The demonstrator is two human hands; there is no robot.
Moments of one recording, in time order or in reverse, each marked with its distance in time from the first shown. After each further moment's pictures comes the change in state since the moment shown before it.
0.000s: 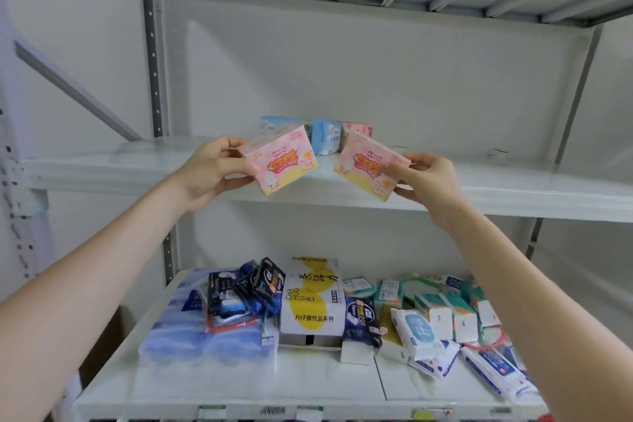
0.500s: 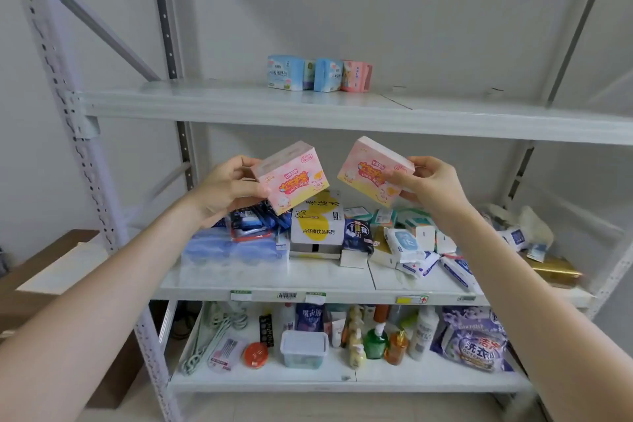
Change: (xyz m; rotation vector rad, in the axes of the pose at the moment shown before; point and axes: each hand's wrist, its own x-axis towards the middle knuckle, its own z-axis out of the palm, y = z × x) left_hand -0.170 -0.050 0.033 0.017 -0.031 -0.214; right_hand -0.169 0.027 -0.031 -0.073 -0.041 0.157
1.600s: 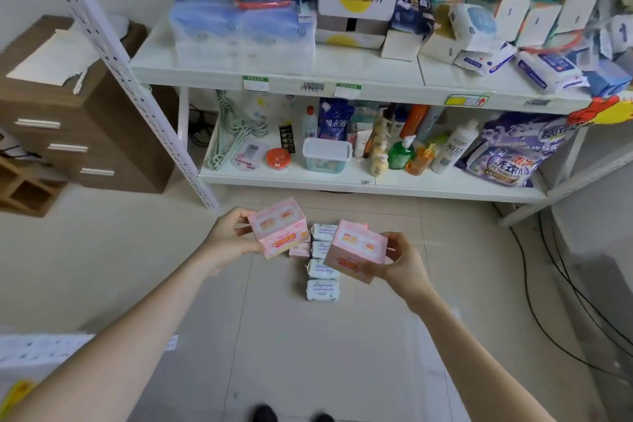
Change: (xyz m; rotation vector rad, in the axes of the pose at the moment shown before) left_hand -0.234 -0.406 -0.001 0.184 0.130 -0.665; right_hand -0.309 0.381 0.083 -0.098 -0.216 0.639
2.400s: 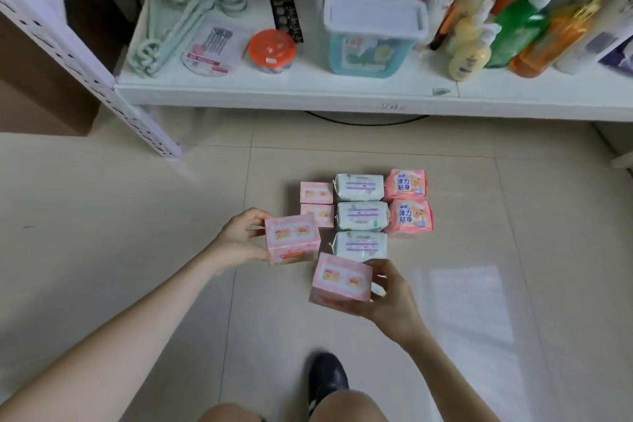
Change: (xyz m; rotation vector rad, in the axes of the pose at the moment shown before) left_hand 0.308 -0.356 0.044 0.137 -0.205 -0.125; right_hand 0.191 0.351 0.188 -0.044 -0.059 0.160
